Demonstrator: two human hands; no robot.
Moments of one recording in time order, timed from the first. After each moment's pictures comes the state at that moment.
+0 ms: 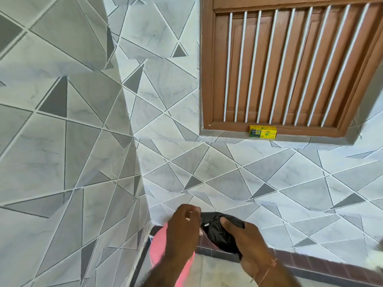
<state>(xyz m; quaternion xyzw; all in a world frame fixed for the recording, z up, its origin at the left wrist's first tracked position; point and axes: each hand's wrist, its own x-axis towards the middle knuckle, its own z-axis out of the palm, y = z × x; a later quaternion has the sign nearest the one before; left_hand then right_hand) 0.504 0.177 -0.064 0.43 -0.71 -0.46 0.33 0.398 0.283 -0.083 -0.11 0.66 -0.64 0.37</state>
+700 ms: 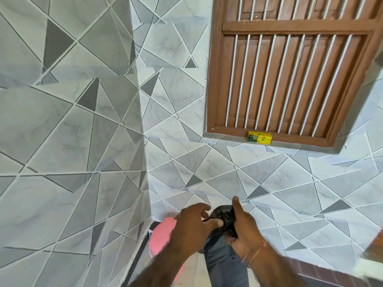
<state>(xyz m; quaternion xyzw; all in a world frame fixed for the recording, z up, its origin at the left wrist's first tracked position) 0.559 0.249 -0.038 0.35 -0.82 -0.41 0.21 0.440 0.325 -0.049 -0.04 0.62 -0.69 0.38</state>
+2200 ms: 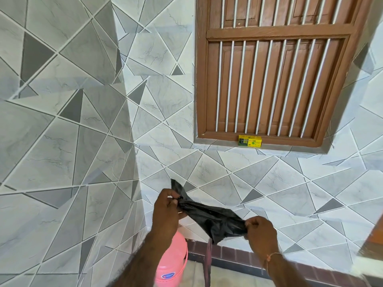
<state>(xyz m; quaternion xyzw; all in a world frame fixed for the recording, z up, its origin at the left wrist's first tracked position) 0.542 0.204 -0.033 0.35 -0.65 -0.55 0.39 0.359 0.355 -0.099 -0.13 0.85 -0.50 0.09</state>
